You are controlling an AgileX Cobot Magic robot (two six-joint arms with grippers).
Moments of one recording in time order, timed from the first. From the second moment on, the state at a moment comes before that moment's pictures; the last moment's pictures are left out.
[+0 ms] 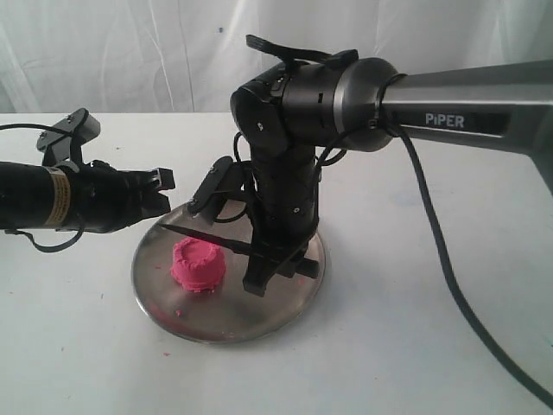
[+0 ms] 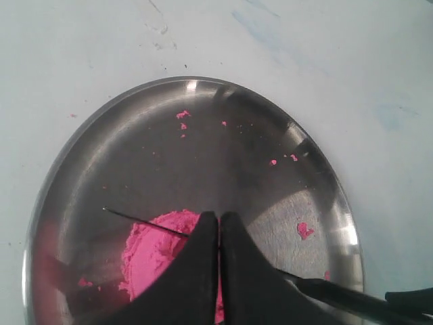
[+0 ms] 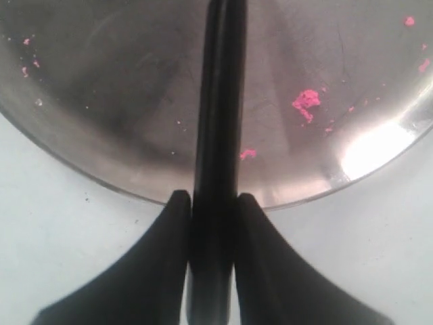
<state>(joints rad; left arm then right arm) -0.19 1.59 -0.77 1.33 -0.34 -1.81 0.75 2.02 -1.57 -0.12 1.11 -0.38</state>
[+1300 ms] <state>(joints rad) -0.19 1.74 -0.83 1.31 -0.29 -1.79 0.75 2.06 -1.57 -0.06 1.11 -0.40</state>
